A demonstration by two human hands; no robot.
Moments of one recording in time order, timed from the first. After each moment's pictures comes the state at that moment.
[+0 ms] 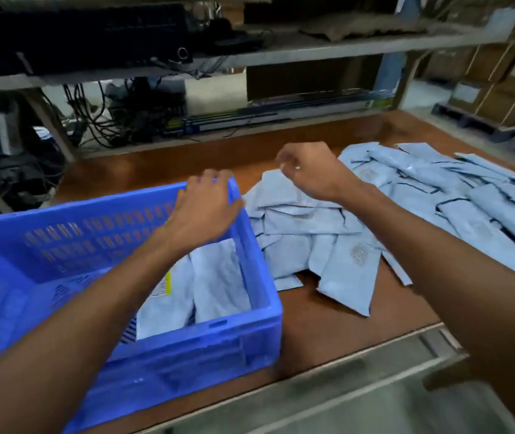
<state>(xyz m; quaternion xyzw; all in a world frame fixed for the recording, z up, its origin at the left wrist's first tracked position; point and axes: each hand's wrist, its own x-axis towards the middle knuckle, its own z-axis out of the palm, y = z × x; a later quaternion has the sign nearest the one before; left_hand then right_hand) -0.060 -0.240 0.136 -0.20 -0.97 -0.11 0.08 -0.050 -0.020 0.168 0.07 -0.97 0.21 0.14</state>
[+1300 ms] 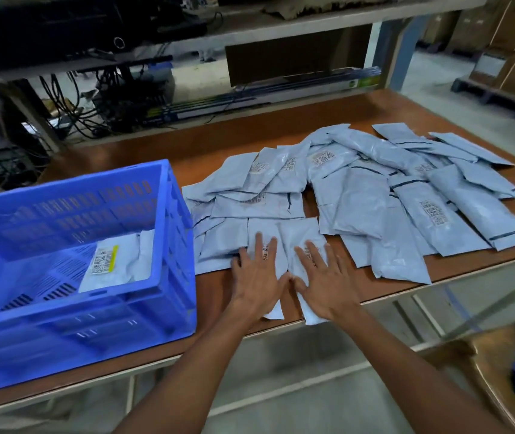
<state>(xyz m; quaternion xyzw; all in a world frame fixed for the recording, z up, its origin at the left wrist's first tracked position) 0.070 -0.037 -0.035 -0.16 -0.99 -0.03 0.00 0.111 0.124 -0.063 -0.03 -1.00 0.07 -0.03</state>
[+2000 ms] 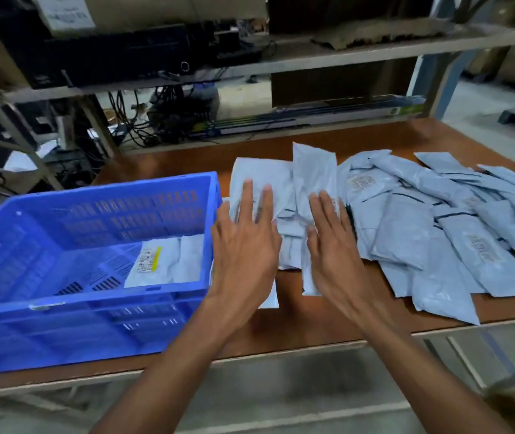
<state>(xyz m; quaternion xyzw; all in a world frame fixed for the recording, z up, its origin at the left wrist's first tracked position) 0.093 -0.099 0.112 -0.11 -0.96 -0.08 0.26 0.084 0.059 0.068 0.09 -0.92 0.27 0.28</state>
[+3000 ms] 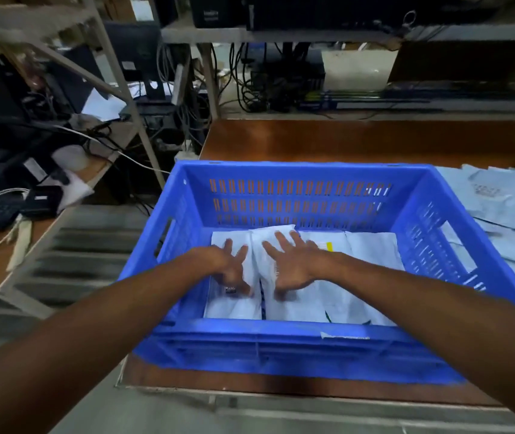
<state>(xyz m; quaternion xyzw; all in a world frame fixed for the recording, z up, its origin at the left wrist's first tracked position) -0.039 -0.537 0.051 -0.07 -0.90 0.14 -0.41 -0.049 -0.370 0.039 0.21 -0.93 -0.05 -0.30</state>
